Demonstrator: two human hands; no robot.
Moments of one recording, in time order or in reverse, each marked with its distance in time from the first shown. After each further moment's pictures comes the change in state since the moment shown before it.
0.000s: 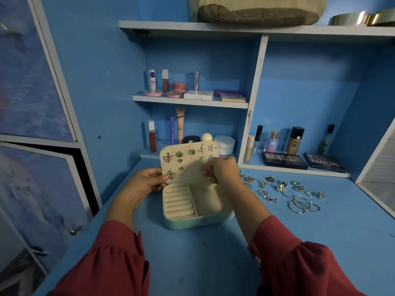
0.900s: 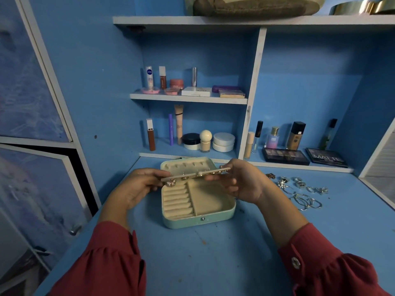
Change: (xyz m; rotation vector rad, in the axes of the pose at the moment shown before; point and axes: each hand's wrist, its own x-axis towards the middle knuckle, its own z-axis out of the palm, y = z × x) left_hand -0.010 0.009 -0.001 -0.016 -0.032 -0.019; right_hand 0.001 0.013 -0.062 0.347 -0.582 0.240
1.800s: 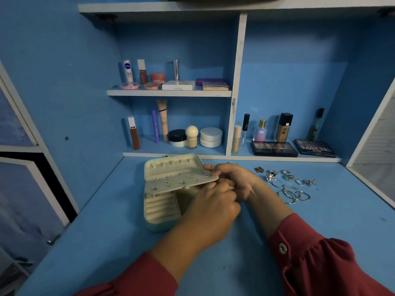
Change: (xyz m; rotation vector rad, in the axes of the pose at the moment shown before) left_hand -0.048 -0.008 0.170 1.484 -0.160 1.122; right_hand 0.030 0.014 -0.040 0.011 -0.091 -0.008
